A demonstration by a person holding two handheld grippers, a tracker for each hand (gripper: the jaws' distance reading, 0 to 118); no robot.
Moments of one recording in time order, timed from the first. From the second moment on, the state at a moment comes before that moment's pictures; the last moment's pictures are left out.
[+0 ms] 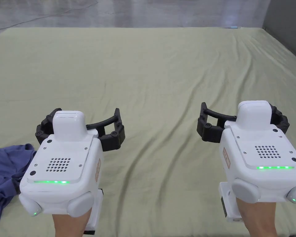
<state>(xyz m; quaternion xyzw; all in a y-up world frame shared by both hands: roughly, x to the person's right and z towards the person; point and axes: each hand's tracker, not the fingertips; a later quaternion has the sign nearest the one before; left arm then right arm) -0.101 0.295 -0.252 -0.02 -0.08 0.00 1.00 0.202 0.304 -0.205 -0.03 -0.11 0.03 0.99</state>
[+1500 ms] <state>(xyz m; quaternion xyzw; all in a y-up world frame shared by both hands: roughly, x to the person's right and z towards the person) -0.095 0.296 -0.247 -0.02 -0.09 0.00 1.00 0.196 0.302 -0.206 -0.02 -0.12 0.06 0.99</state>
